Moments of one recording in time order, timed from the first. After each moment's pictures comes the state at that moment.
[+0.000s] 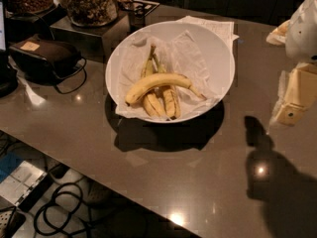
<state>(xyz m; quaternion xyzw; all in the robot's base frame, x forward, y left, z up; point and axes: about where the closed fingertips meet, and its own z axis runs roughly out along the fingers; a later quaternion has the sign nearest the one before) 0.438 -0.217 0.976 -0.60 0.78 -0.03 0.16</state>
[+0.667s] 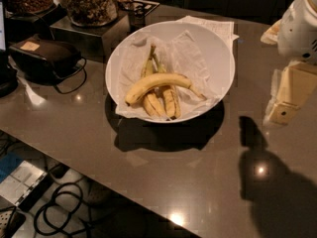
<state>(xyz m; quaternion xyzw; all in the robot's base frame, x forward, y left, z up) 0.438 -0.205 0.978 -0.60 0.78 -0.03 0.15</state>
